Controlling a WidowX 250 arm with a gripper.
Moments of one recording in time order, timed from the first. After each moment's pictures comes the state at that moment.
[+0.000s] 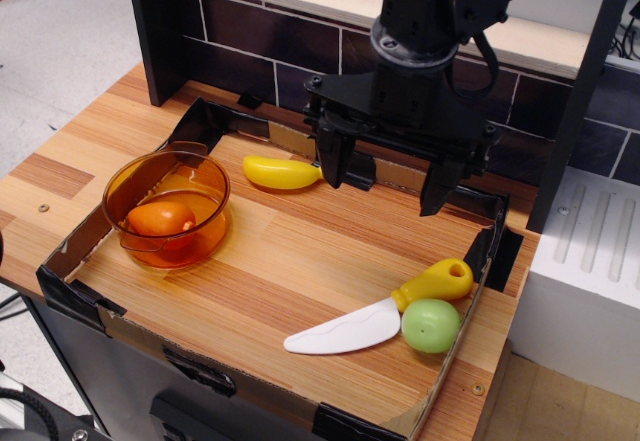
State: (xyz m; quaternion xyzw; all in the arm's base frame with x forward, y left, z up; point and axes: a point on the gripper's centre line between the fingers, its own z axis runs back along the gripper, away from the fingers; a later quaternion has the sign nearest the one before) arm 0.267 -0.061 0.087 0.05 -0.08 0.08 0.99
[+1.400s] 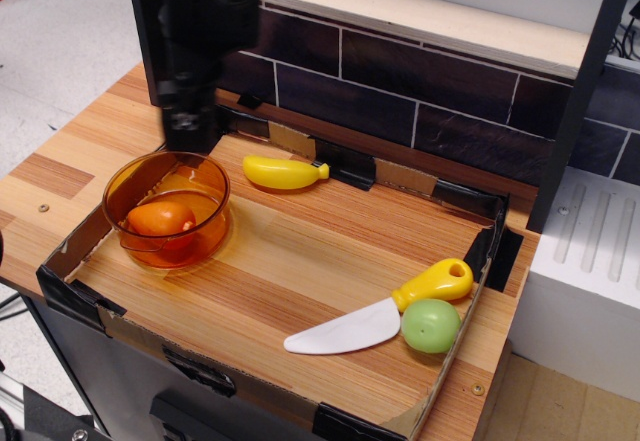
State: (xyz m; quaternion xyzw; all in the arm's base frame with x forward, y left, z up) arm 0.246 0.057 0.110 0.08 0.01 -0.51 0.86
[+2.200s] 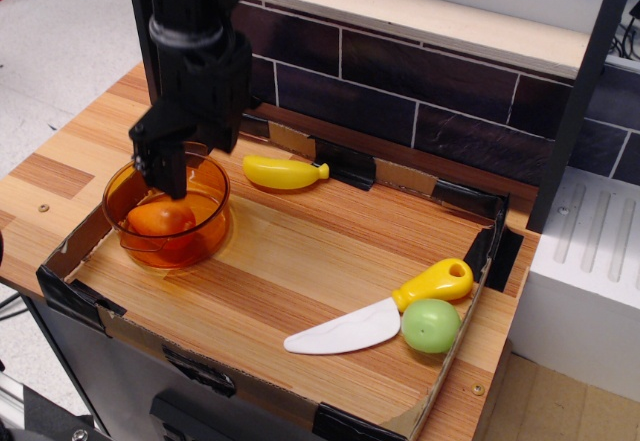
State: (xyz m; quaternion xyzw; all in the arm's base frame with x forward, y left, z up) arm 0.250 0.075 0.050 0.03 0.04 -0.71 0.71
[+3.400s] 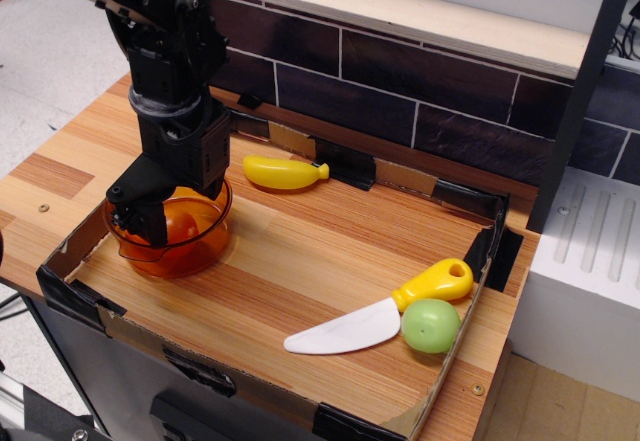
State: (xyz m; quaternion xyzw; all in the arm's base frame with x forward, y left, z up) arm 0.230 0.081 0.027 0.06 0.04 -0.72 0.69
